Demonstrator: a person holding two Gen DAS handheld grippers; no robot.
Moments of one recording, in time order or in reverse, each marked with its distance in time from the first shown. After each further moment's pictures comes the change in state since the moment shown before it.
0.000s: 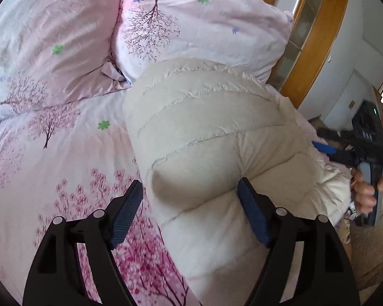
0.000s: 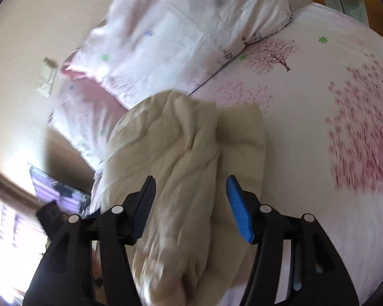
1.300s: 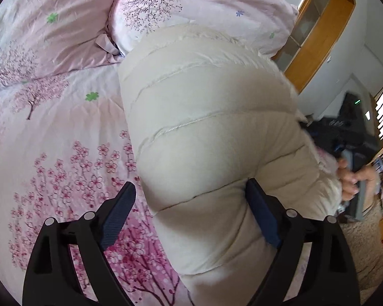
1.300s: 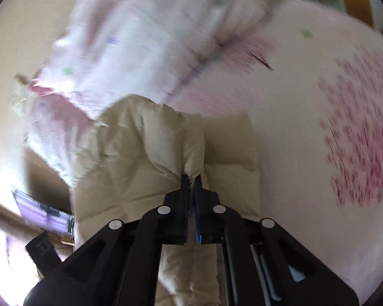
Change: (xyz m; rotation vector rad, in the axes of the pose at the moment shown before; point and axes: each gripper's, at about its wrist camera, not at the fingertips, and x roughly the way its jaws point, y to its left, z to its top) left arm 0.027 0.003 -0.010 -0.060 0.074 -0.066; right arm 0.045 -0.021 0.018 0.135 -0.041 -0.150
